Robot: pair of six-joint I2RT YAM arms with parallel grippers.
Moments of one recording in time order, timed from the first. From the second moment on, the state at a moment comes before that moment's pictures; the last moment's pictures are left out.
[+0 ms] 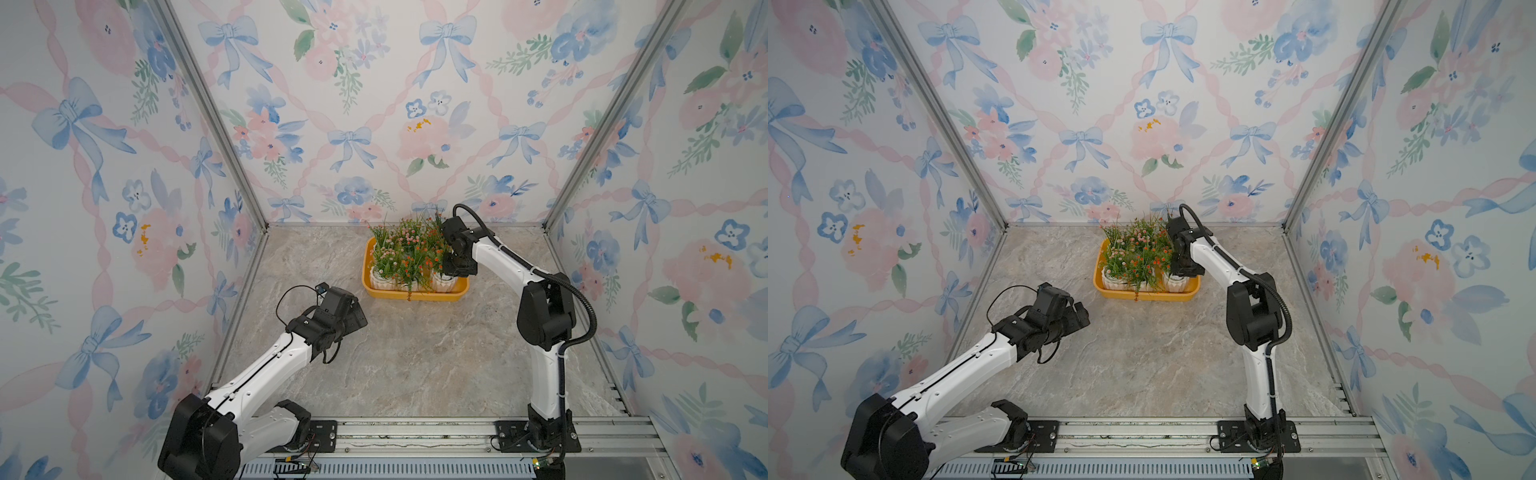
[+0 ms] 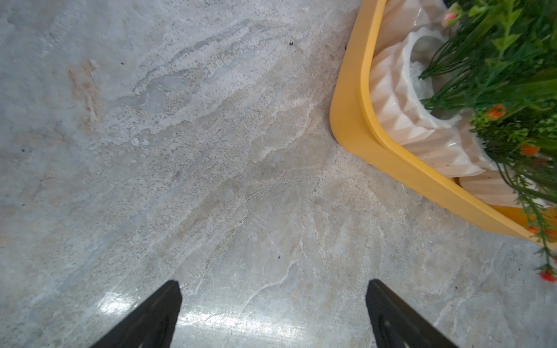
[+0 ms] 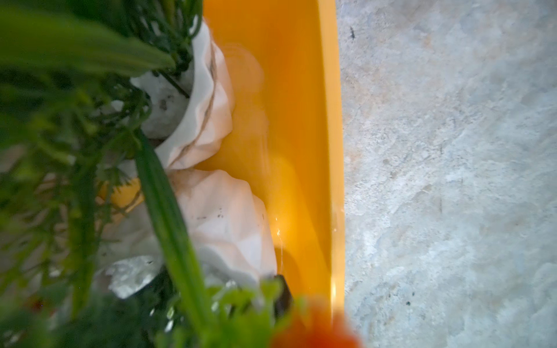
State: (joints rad) left arm -0.48 1.11 0.70 -0.54 -0.19 -0.84; right arm 0.42 2.29 2.03 -1.03 0.21 0.48
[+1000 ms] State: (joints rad) left arm -0.45 1.04 0.64 -0.54 -0.18 -0.81; right arm 0.41 1.94 1.68 -0.81 0.15 0.56
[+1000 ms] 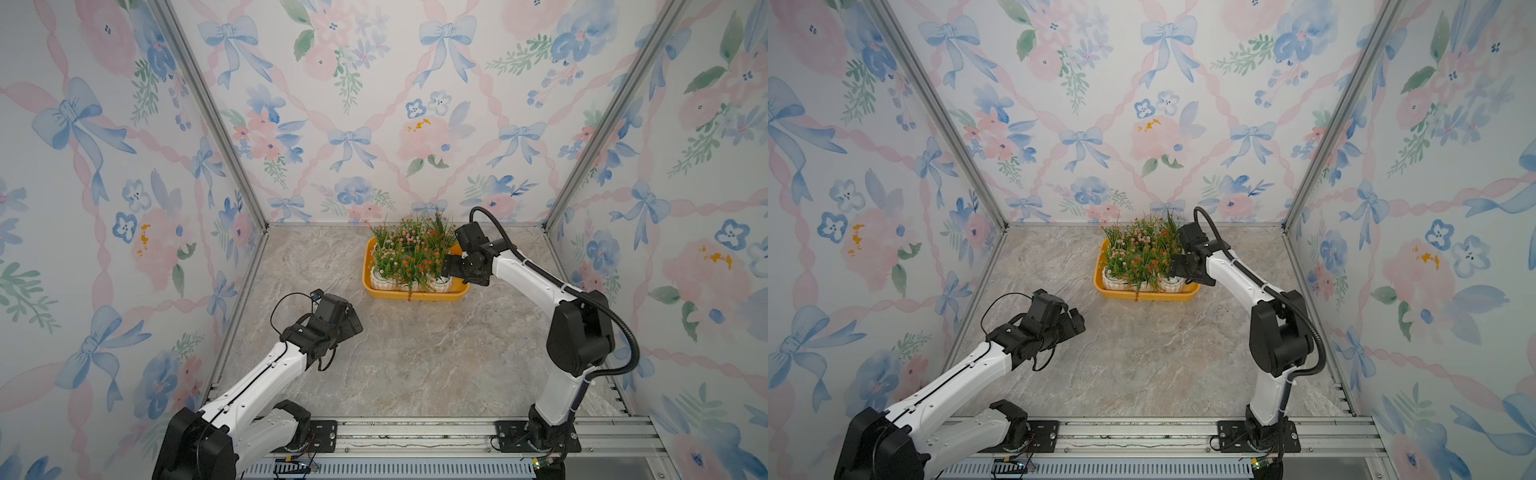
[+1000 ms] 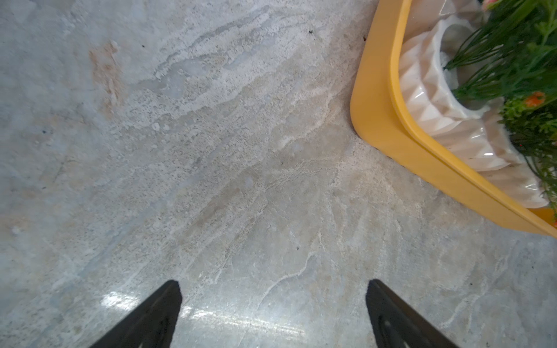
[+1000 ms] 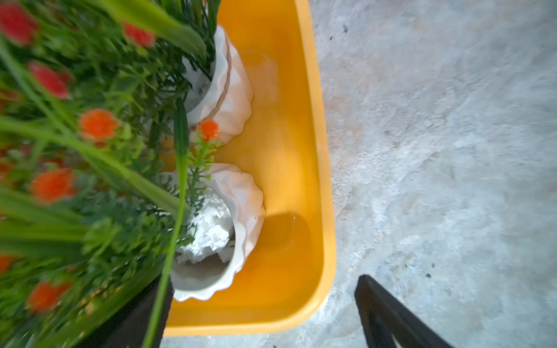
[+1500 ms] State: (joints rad) left arm -0.16 1.01 0.58 -0.04 -0.41 -0.42; right arm 0.28 1.15 1.16 -0.72 0.40 0.50
